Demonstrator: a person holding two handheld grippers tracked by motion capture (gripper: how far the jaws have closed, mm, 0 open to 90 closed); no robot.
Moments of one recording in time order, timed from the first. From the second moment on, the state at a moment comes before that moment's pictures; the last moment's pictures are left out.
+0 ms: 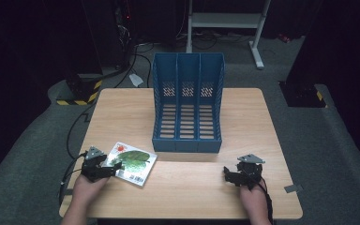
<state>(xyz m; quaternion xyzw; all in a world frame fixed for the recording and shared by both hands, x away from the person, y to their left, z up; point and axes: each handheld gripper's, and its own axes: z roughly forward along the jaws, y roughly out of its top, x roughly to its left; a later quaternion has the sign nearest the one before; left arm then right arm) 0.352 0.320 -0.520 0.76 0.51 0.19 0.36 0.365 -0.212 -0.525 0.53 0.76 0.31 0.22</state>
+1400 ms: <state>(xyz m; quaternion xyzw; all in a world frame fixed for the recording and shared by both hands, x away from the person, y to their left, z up) 0.322 0.264 -0.519 0.78 0.49 0.15 0.37 0.364 -0.212 -0.525 0.53 0.76 0.30 0.22</state>
